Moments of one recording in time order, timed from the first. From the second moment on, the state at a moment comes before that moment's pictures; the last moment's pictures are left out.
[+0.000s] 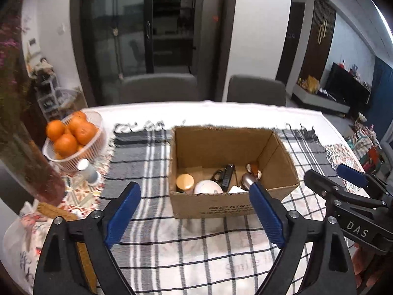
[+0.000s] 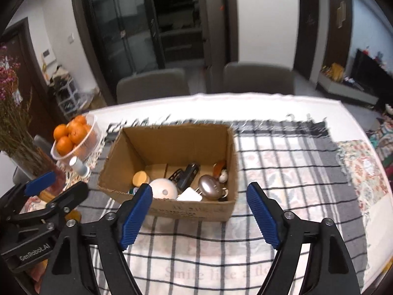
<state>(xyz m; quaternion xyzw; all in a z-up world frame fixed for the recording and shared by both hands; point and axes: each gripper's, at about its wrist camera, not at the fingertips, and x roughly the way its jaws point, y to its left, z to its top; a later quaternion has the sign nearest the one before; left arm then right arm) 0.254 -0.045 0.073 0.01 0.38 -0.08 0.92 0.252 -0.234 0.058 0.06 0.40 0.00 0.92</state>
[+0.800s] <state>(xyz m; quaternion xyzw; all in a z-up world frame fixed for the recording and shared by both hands) 0.085 -0.031 0.066 0.04 0.22 -0.02 0.97 0.072 -0.224 0.061 0.04 0.26 -0.06 0.96</state>
